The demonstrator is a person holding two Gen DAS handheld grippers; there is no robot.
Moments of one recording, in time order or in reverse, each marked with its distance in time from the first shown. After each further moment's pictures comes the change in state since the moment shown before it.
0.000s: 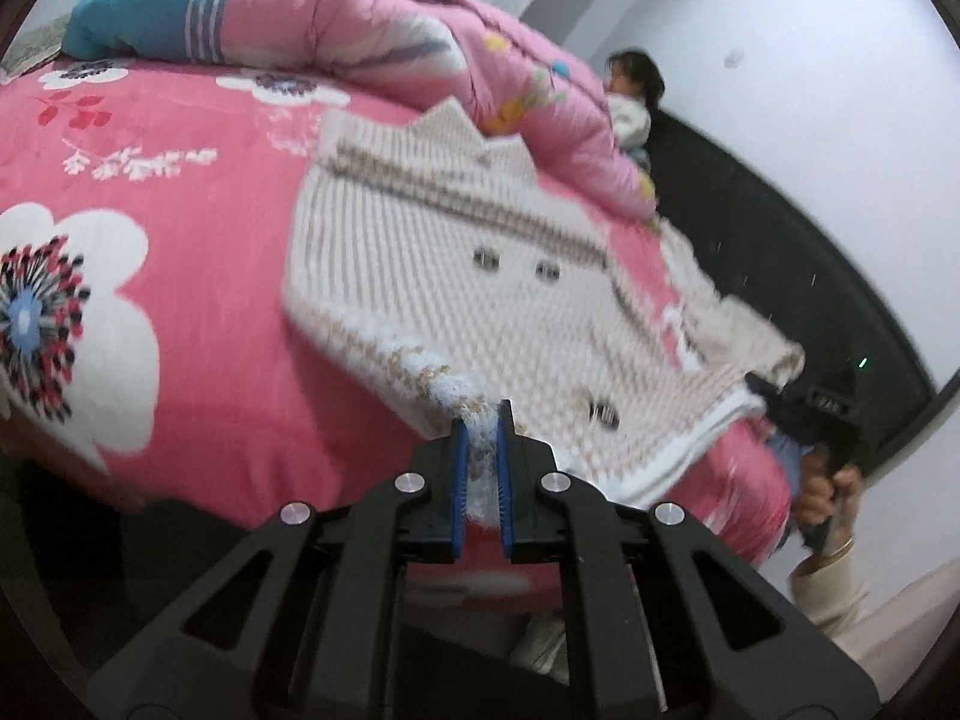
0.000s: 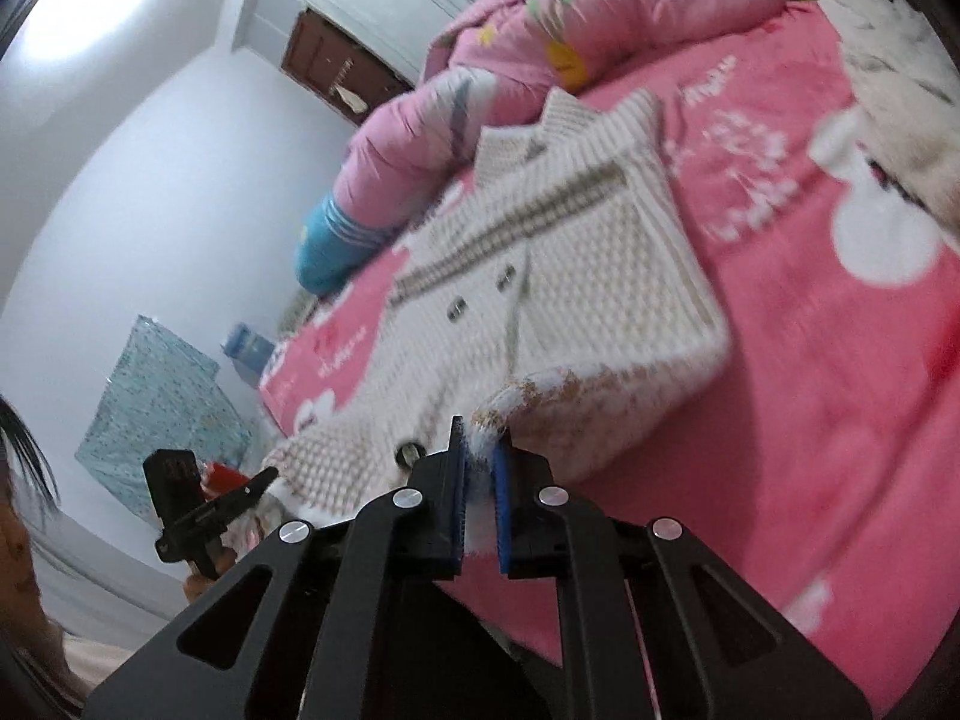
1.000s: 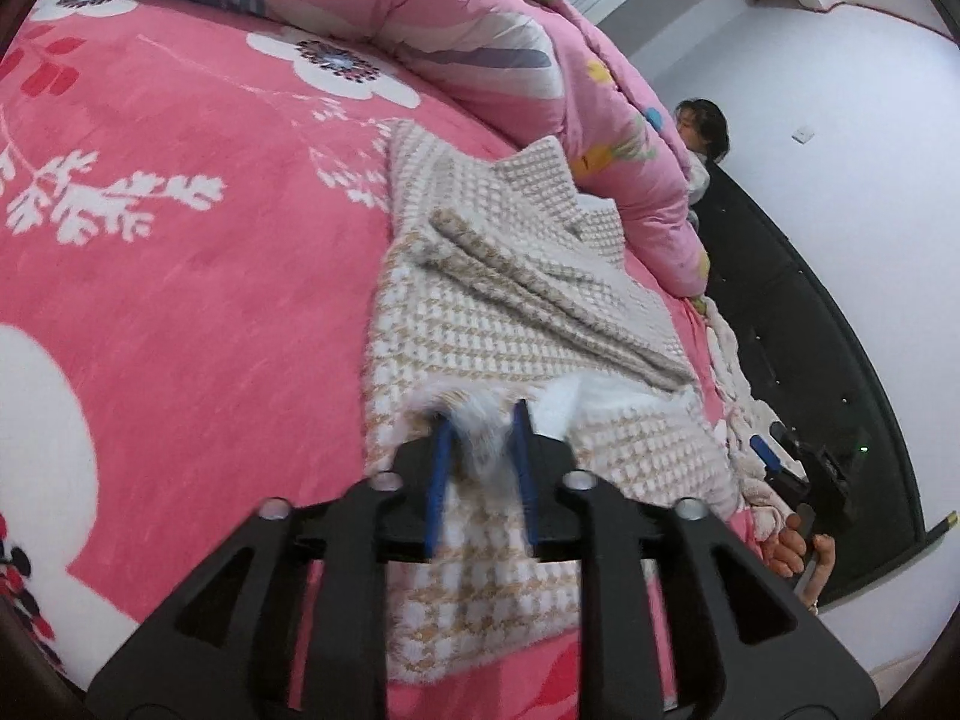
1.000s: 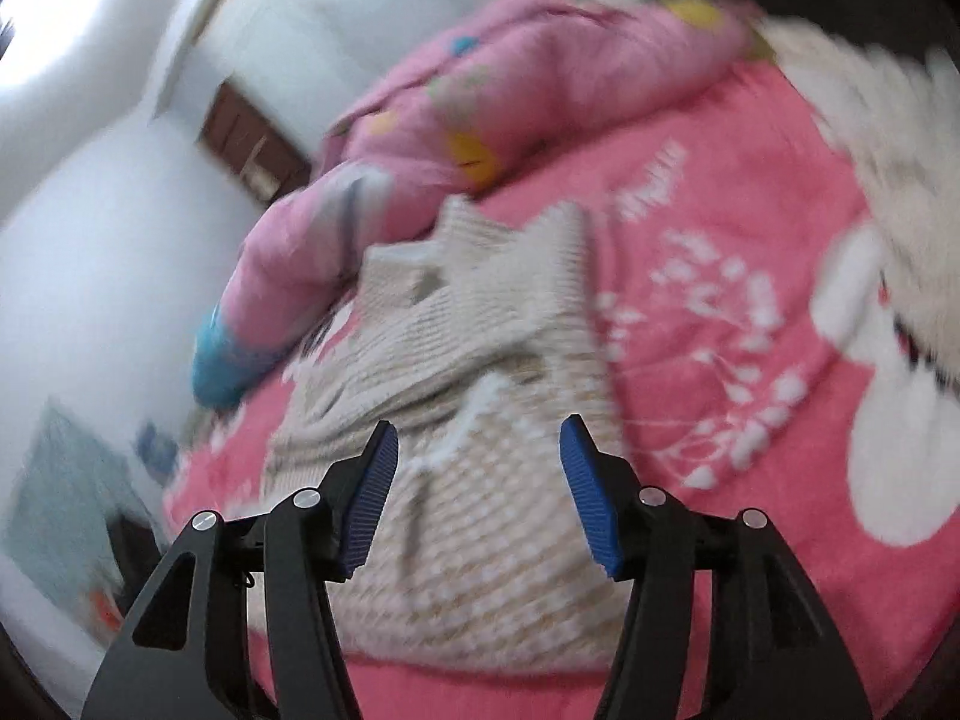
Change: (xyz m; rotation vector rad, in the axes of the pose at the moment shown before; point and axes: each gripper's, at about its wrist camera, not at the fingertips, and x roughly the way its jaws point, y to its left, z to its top) left arm 0.115 0.114 0.115 -0.168 0.026 -0.030; right arm 0.082 -0.027 0.104 -0.011 -0.202 -0.245
